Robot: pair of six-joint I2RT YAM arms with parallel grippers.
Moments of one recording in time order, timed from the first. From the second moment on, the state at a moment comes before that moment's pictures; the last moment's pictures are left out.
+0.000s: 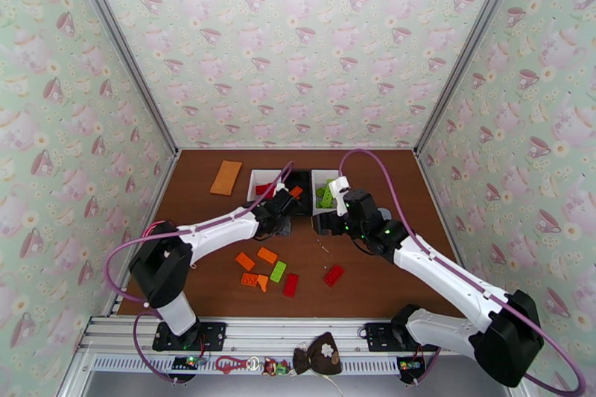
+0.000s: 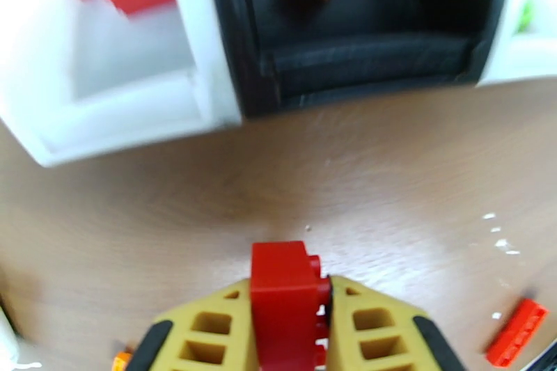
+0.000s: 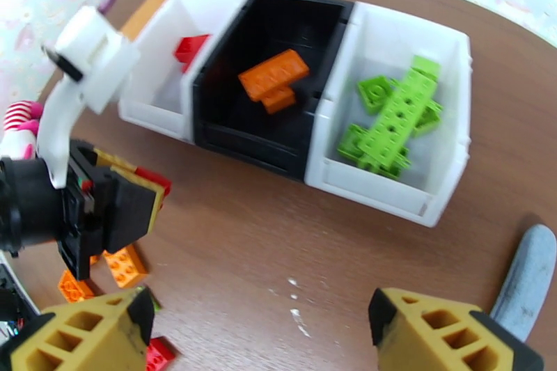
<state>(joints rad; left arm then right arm) -0.74 1.69 1.19 -0.57 -0.22 -0.50 0.64 1.17 0.88 -0.38 -0.02 0.27</state>
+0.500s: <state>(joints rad) -0.56 1.66 1.29 -0.52 -0.23 -0.45 0.75 1.26 0.91 -0.09 -0.06 0.25</state>
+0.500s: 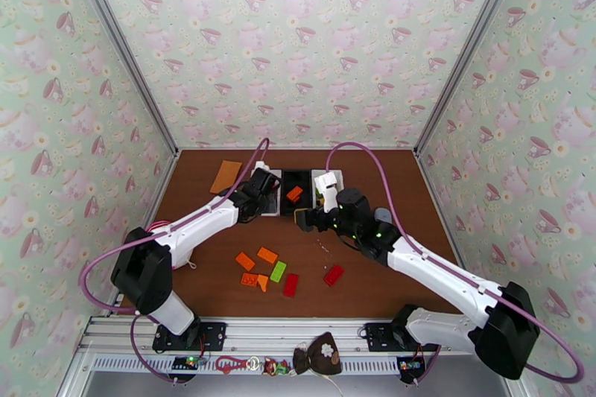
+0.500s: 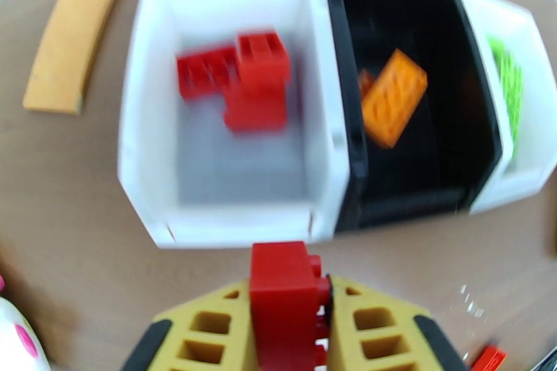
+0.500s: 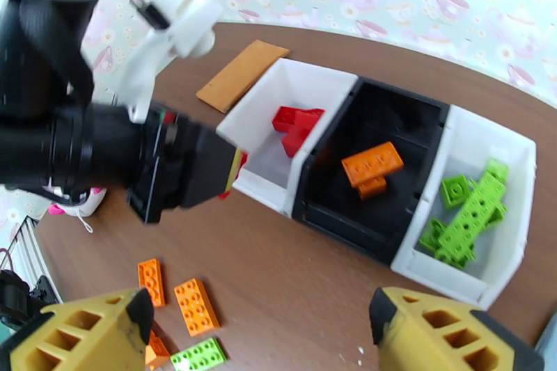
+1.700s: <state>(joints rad) -0.45 1.59 1.25 -0.47 -0.24 -0.45 0.90 1.44 1.01 -0.16 0.02 0.17</state>
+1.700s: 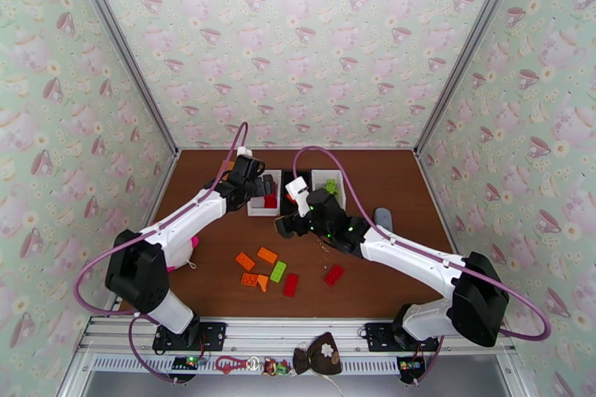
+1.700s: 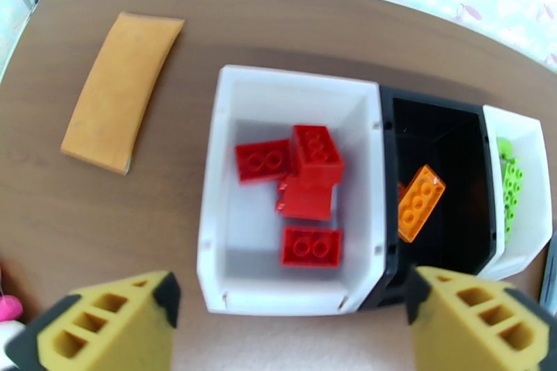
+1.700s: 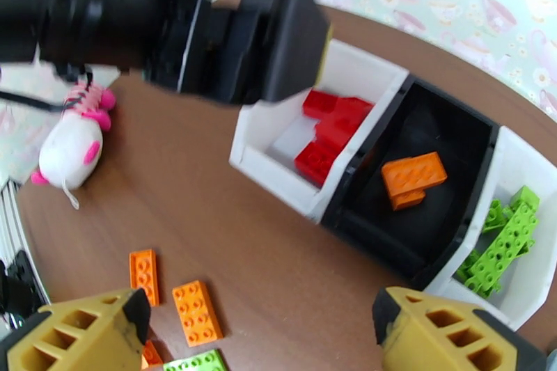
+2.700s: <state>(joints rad) -0.28 1.41 1.04 -0.44 -0.16 -0.48 1.09 1.93 1.22 -0.32 0.04 0.08</state>
